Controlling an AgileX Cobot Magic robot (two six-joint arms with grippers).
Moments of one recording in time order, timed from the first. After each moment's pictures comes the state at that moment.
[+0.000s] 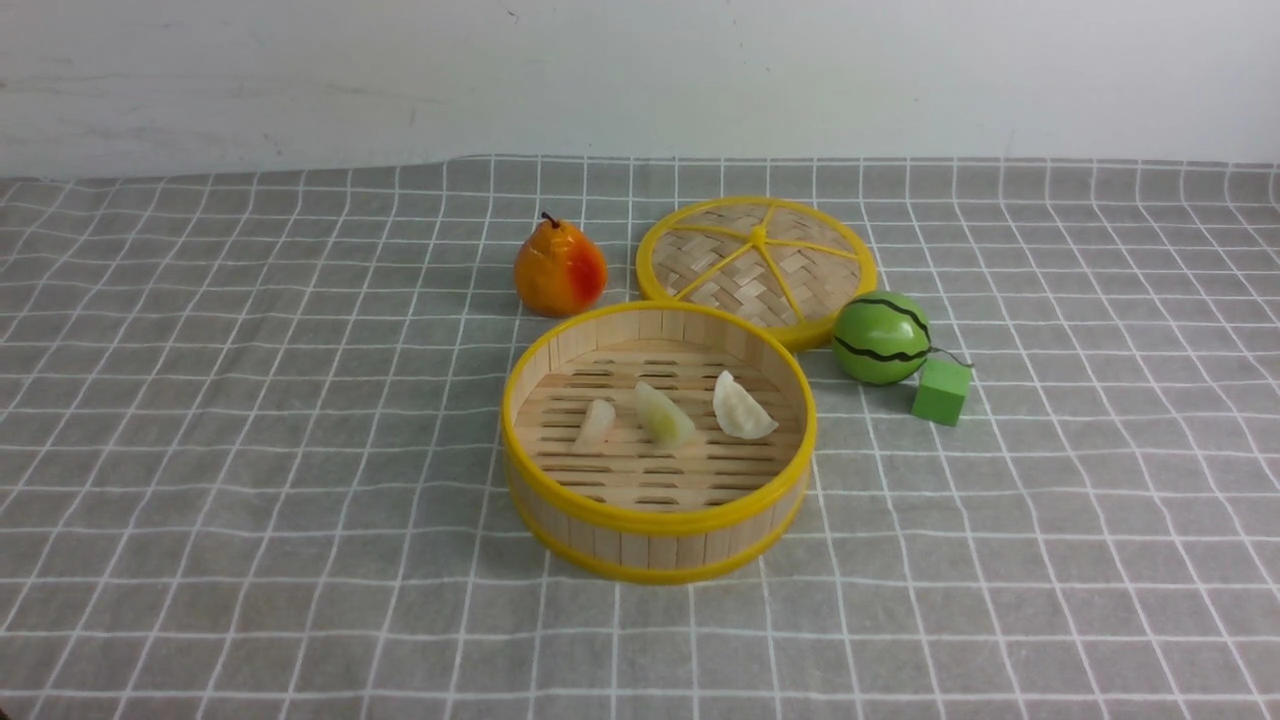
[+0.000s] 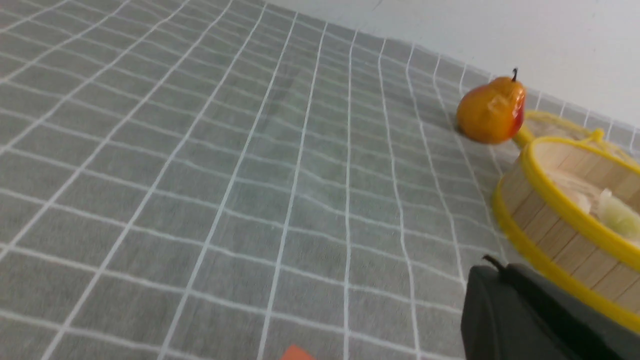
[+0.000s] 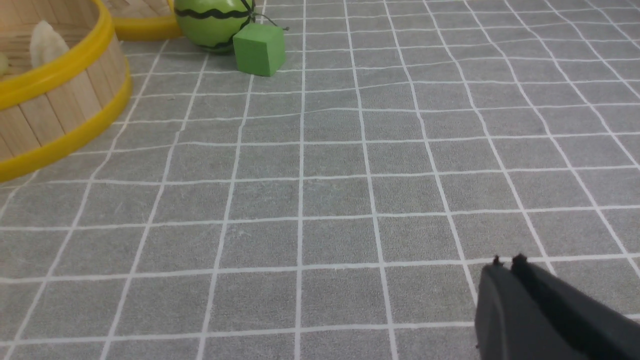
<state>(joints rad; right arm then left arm) -0.06 -0.01 0.02 0.06 0.38 0.01 -0.03 -0.01 0.03 -0.03 0.23 -0.34</state>
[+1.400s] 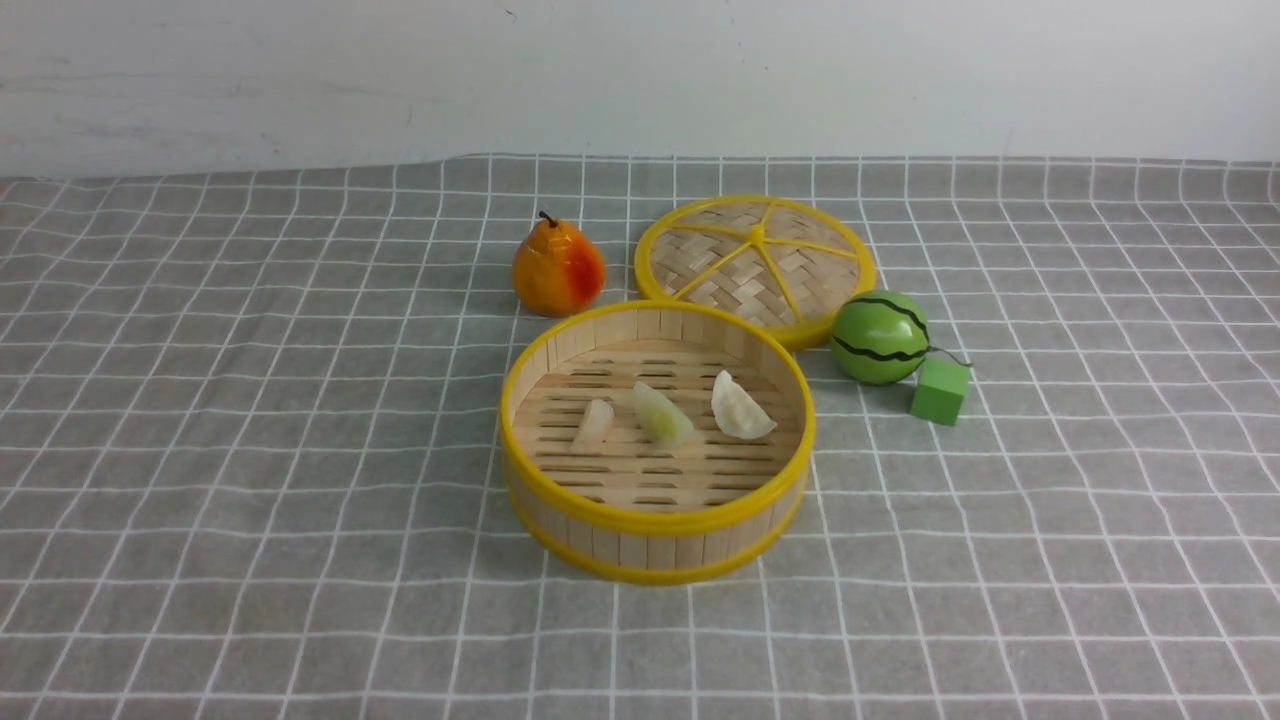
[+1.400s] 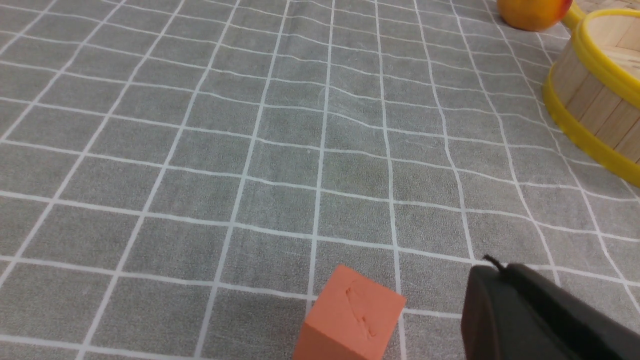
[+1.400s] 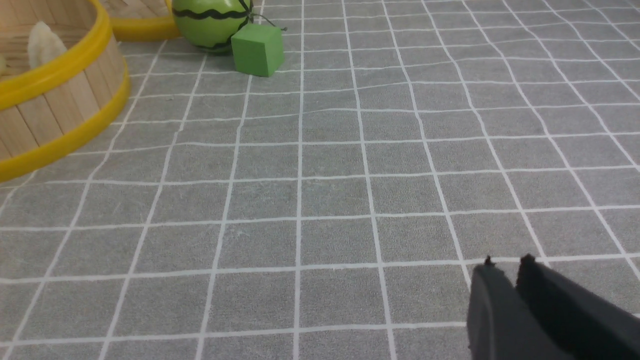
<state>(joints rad) -0.06 -0.01 0.02 0.06 0.38 0.01 -0.03 -0.01 0.03 -0.01 0.37 -0.19</state>
